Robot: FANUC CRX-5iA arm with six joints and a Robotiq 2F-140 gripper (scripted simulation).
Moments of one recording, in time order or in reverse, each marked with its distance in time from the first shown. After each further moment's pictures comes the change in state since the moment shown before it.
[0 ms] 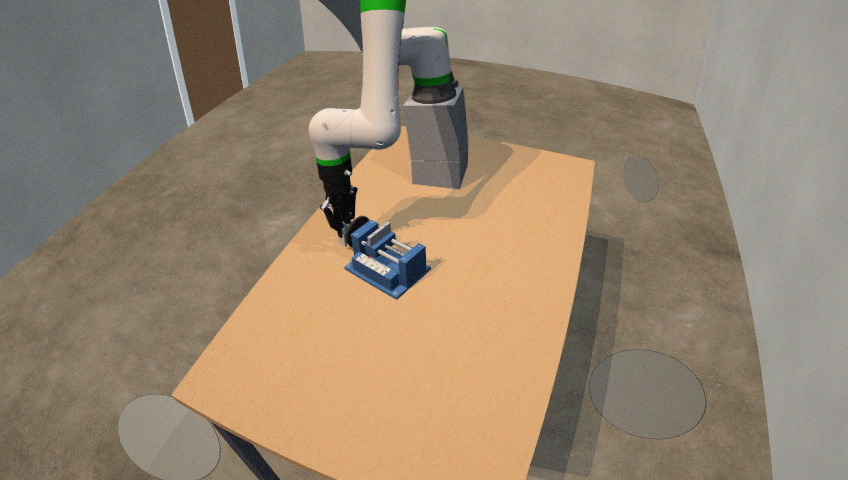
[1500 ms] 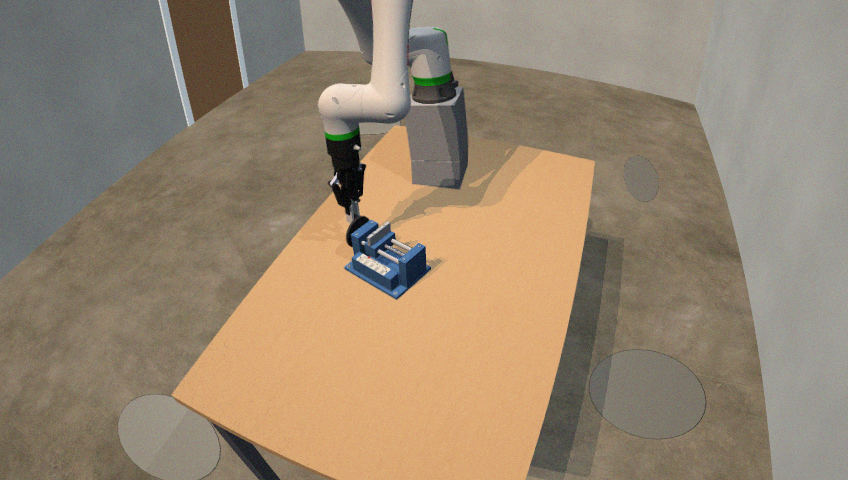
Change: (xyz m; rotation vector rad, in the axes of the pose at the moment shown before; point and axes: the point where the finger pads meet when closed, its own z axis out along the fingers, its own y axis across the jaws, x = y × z) arm 0.000 0.042 -0.056 -0.002 -0.001 0.000
